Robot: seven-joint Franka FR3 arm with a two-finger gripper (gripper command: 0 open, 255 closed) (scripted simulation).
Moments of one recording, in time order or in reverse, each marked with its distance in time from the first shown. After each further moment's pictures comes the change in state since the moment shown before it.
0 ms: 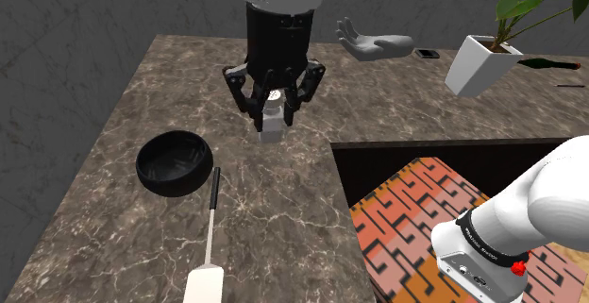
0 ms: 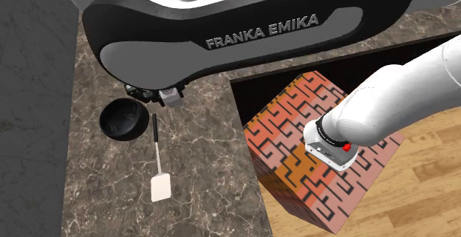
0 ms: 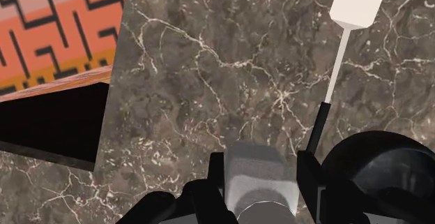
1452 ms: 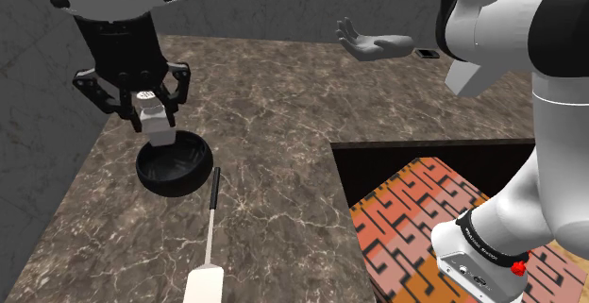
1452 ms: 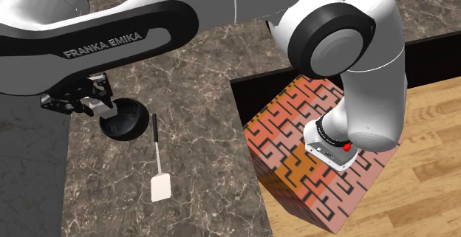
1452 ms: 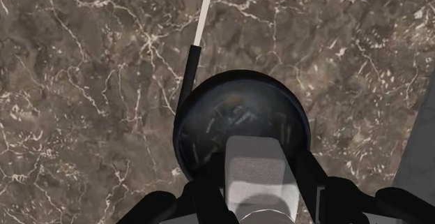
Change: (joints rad) arm 0.357 0.808 -0.018 0.889 -0.482 -0.200 0.289
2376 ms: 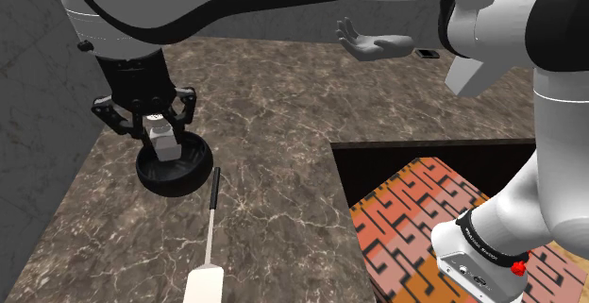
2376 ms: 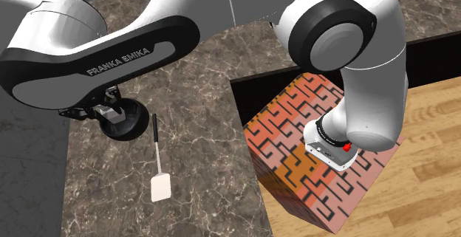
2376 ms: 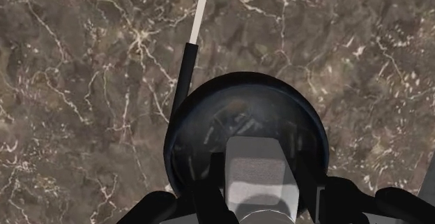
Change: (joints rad) arm -0.035 -0.008 0.000 -0.138 0.000 0.122 0.007
